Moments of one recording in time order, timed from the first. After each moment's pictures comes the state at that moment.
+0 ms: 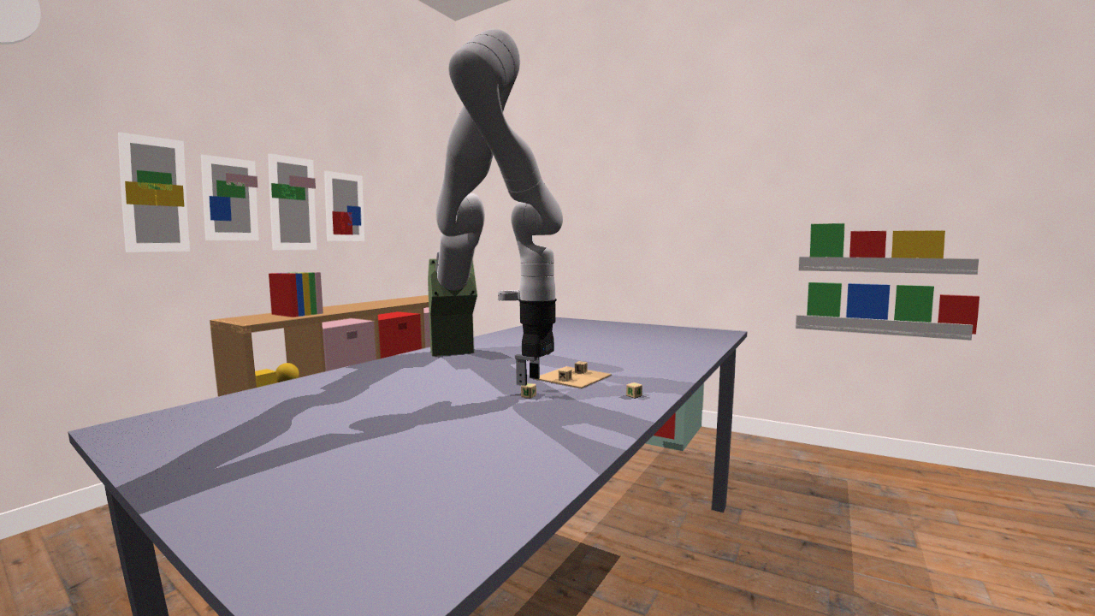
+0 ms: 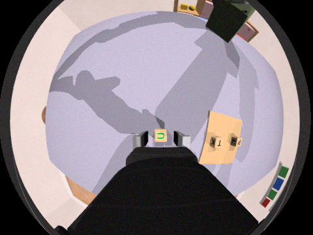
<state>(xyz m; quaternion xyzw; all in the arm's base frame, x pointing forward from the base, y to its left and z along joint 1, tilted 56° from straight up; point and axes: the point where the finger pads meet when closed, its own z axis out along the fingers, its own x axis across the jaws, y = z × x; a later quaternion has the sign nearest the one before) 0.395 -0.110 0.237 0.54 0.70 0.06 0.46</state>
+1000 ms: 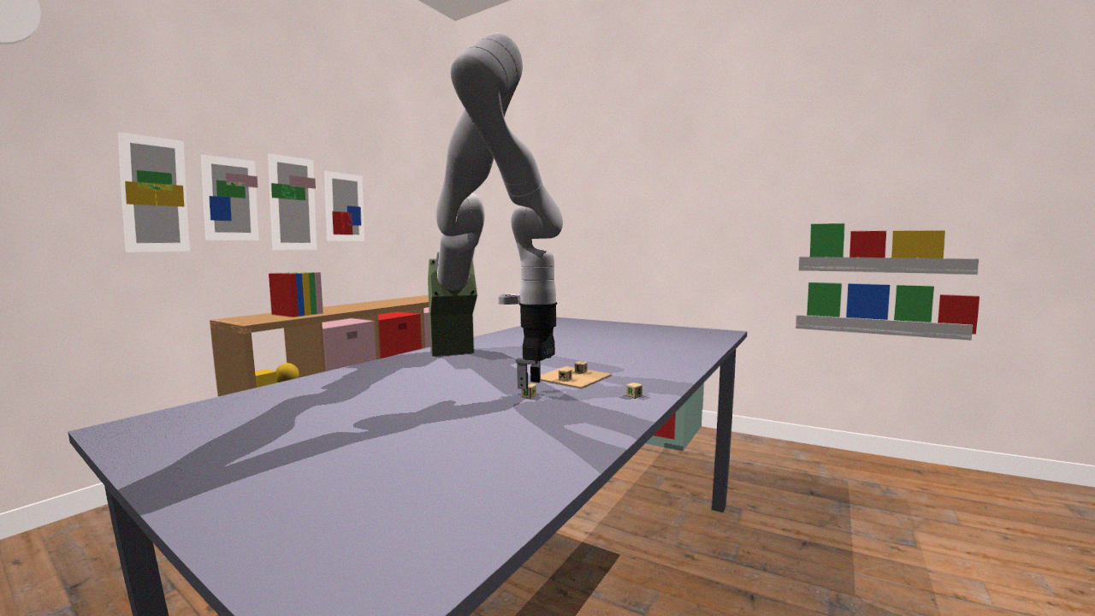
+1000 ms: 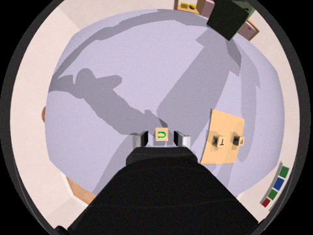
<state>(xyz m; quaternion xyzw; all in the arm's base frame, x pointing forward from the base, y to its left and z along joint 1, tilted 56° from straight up) 0.402 -0.113 0.236 0.54 0.70 0.06 0.47</state>
